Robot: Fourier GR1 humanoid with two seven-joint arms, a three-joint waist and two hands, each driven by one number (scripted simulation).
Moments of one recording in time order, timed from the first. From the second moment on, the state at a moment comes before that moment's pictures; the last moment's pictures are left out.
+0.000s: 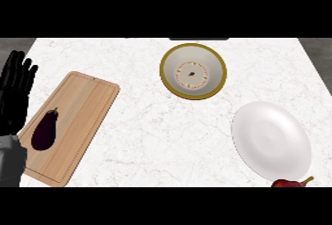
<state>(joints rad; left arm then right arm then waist) -0.24 0.31 0.23 -1.52 0.14 0.02 0.00 -0.21 -0.72 -0.36 -1.01 0.88 0.08 -0.17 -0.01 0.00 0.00</state>
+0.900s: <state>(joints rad) -0.26 0.31 0.24 -1.49 0.14 0.01 0.00 -0.43 -0.60 -0.40 -1.63 0.47 0.46 0.16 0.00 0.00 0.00</state>
